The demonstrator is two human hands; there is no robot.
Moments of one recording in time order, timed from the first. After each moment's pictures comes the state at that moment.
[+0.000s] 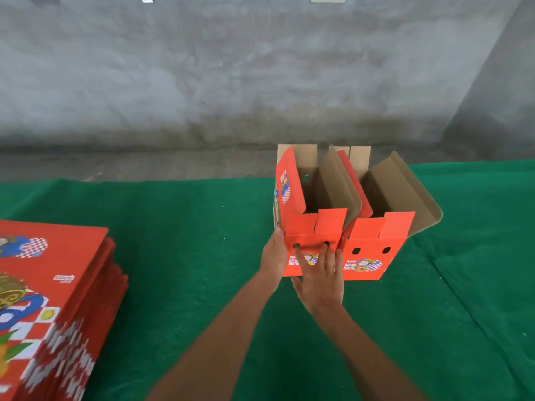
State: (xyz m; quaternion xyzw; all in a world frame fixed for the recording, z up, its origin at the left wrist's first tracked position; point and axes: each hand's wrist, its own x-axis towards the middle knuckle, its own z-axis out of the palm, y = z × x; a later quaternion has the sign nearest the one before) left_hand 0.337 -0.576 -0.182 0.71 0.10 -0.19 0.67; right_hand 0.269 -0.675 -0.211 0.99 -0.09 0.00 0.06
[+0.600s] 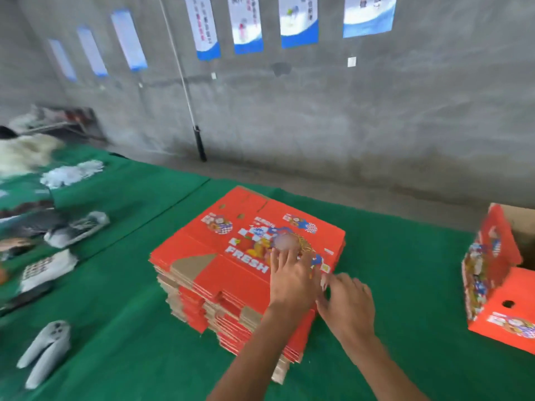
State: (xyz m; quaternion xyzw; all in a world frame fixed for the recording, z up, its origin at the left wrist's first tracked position) left_hand 0.121 -0.213 -0.030 0.97 0.07 0.18 0.14; right_hand 0.130 -0.336 -0.055 0.97 0.14 0.10 -0.16
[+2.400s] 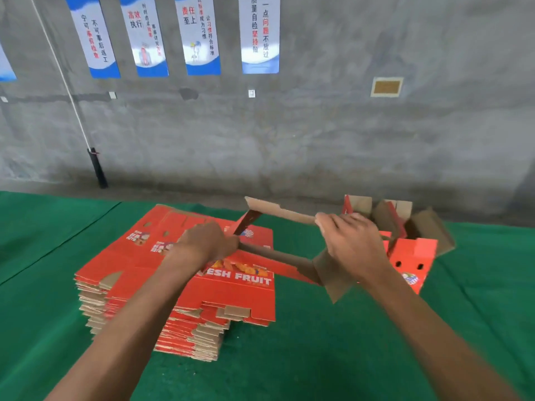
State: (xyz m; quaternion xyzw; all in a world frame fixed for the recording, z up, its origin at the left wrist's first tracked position) left_hand -0.003 -0.186 0.152 0.98 0.12 -0.05 0.17; right_hand 0.010 -0.472 0.126 0.86 0.24 0.45 0.07
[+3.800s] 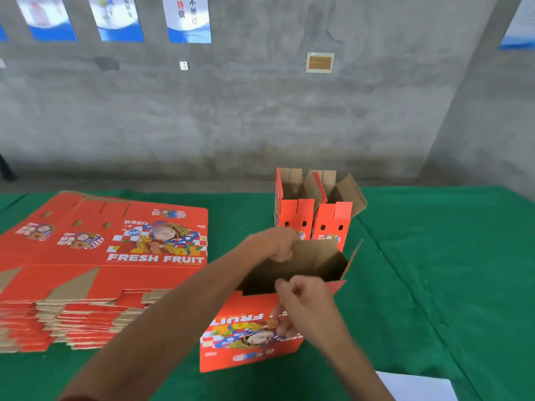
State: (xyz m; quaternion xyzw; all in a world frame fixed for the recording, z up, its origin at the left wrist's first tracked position) left_hand 0.035 -0.496 0.059 0.94 -0.30 -0.15 0.05; right_hand -0.136 -0.567 0.031 0.81 -0.07 -0.01 -0.58
